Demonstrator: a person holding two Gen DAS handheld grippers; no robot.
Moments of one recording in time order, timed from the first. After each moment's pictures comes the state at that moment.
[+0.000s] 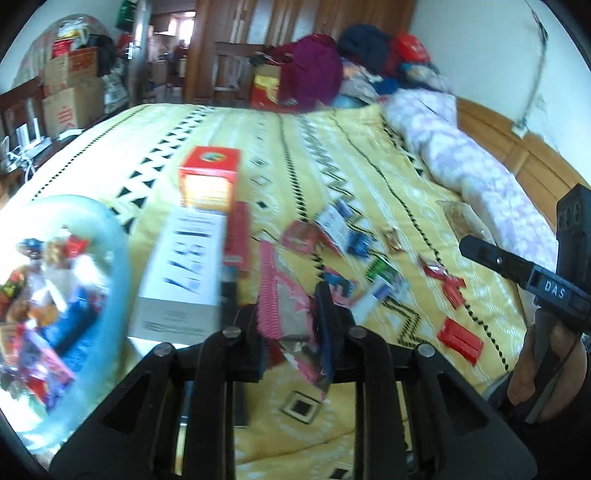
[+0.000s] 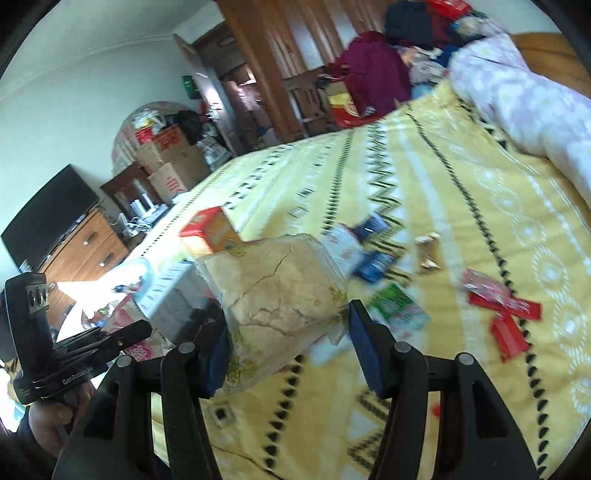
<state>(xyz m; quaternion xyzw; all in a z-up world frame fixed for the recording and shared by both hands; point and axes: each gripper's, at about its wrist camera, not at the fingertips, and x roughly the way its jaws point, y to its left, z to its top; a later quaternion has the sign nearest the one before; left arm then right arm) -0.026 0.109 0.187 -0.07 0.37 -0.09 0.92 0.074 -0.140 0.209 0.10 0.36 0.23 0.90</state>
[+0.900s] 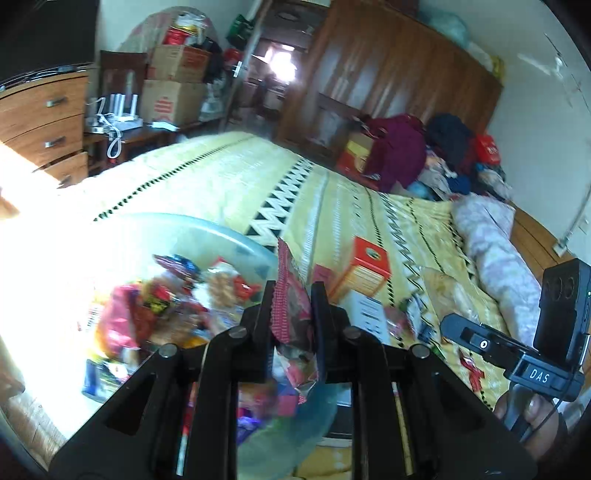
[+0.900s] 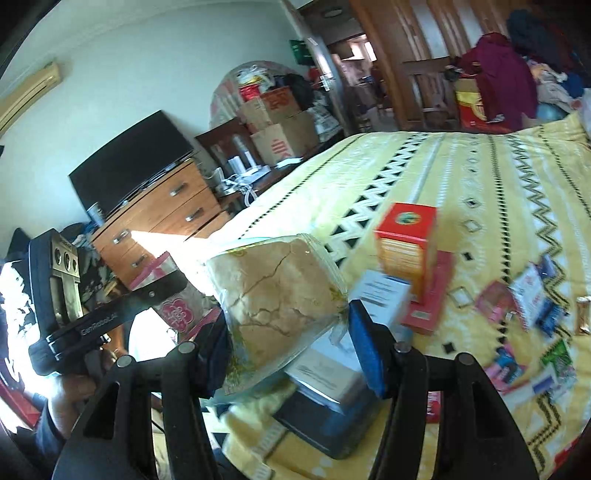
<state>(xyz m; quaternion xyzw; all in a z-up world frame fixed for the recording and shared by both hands) -0.071 0.307 0.232 -0.20 0.28 0.04 0.94 0.076 0.100 0.245 0.05 0.37 0.41 0.83</state>
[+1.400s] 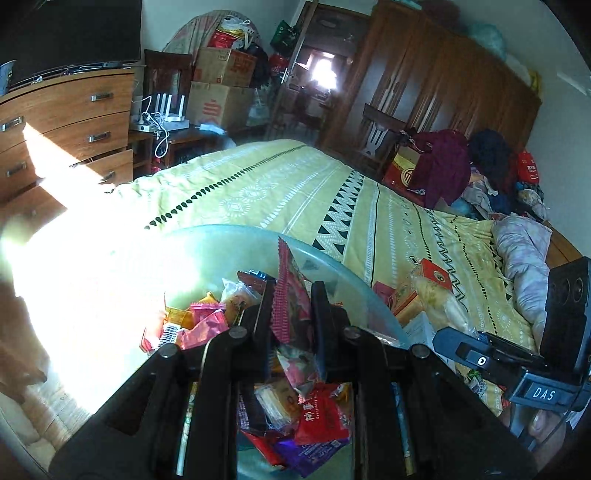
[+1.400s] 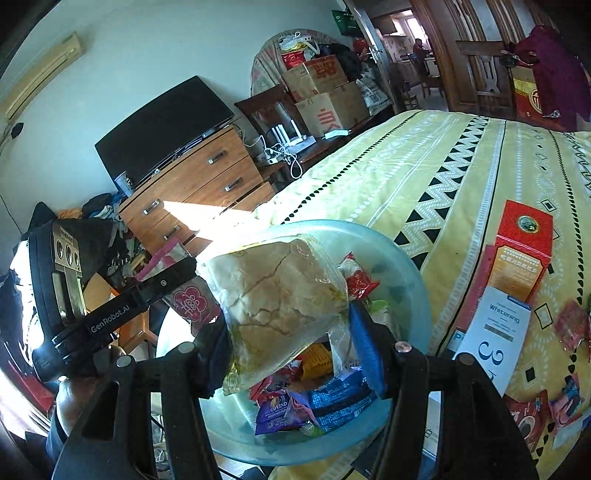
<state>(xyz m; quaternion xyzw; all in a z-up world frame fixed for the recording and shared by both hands) -0.070 0.359 0.215 -0.20 0.28 0.11 0.93 0.081 0.210 0.222 0.03 0.40 0.47 0.79</state>
